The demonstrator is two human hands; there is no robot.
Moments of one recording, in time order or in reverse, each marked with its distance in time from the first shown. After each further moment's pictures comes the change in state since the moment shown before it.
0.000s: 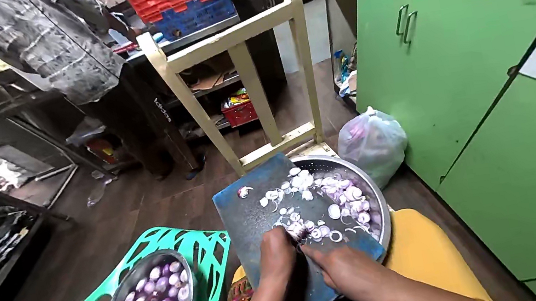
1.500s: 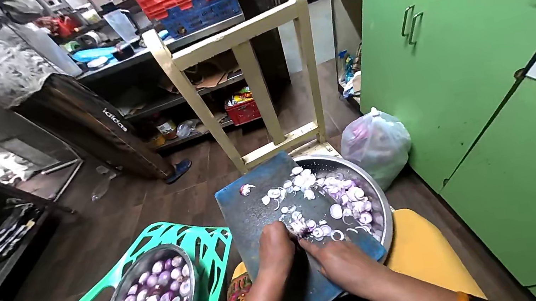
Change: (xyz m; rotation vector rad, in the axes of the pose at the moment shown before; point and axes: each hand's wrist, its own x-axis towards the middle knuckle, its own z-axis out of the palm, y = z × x) left_hand 0.008 0.002 -0.007 0.046 -0.044 -0.066; right_hand 0.020 0.001 0.007 -0.091 0.028 0.024
